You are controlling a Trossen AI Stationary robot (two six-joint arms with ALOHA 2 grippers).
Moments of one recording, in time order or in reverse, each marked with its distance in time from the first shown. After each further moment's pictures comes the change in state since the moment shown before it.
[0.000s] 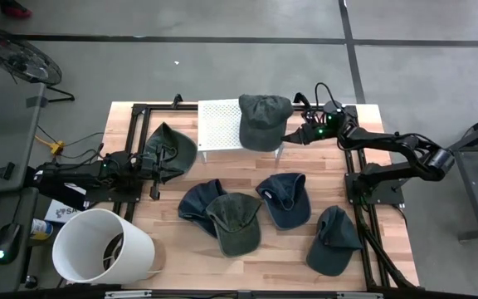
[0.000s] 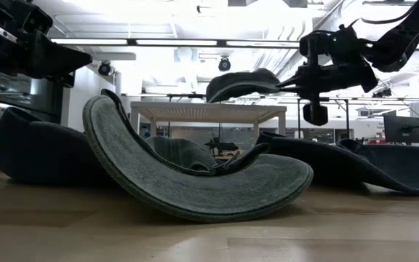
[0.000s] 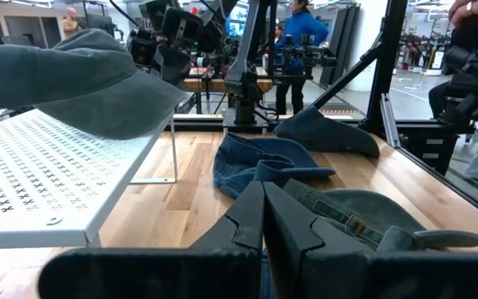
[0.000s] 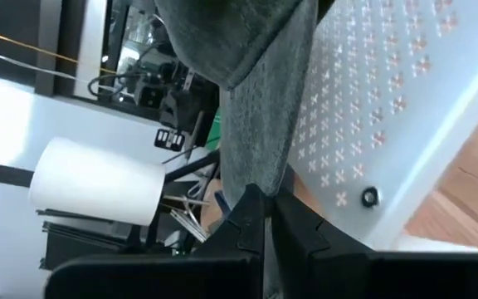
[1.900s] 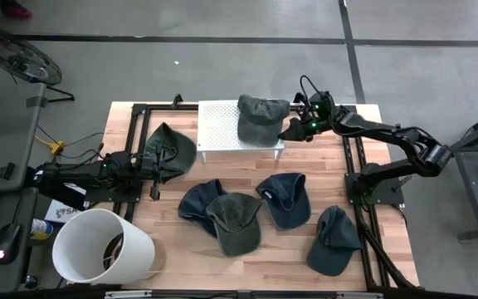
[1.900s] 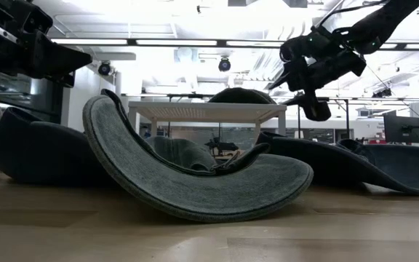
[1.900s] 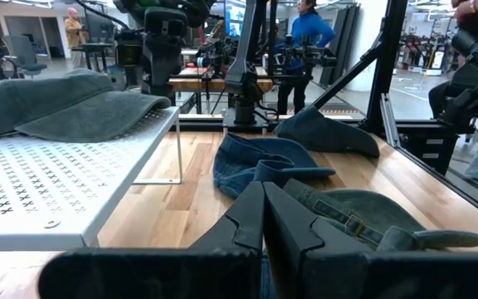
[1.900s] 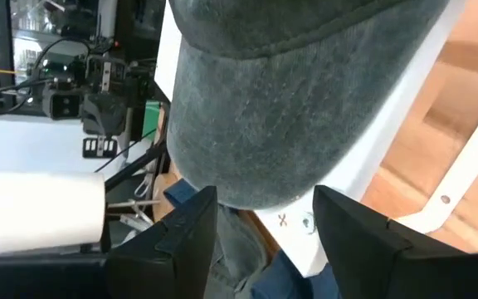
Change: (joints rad) left arm 0.000 0.000 0.000 0.000 0.000 0.000; right arm 0.026 0.050 0.260 -0.556 0.114 -0.121
